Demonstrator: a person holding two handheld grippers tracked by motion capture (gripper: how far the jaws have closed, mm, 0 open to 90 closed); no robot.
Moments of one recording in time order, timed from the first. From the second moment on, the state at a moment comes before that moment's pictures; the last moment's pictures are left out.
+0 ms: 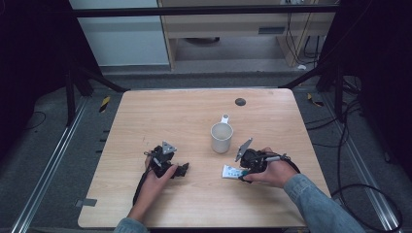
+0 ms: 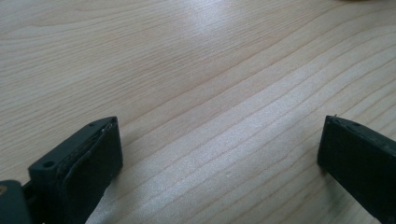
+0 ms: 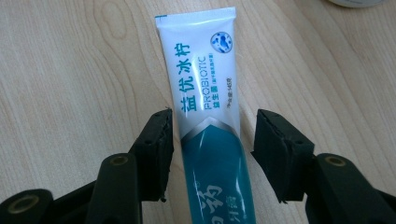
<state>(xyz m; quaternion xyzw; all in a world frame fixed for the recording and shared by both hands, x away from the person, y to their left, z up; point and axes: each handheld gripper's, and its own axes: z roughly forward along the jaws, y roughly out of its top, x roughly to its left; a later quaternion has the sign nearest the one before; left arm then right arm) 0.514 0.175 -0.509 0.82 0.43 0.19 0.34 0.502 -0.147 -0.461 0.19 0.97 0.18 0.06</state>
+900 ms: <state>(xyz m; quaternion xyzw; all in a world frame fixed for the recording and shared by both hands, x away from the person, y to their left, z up) 0.514 0.175 -0.509 0.82 0.43 0.19 0.34 0.509 -0.143 -0.469 0.18 0.97 0.15 0.03</state>
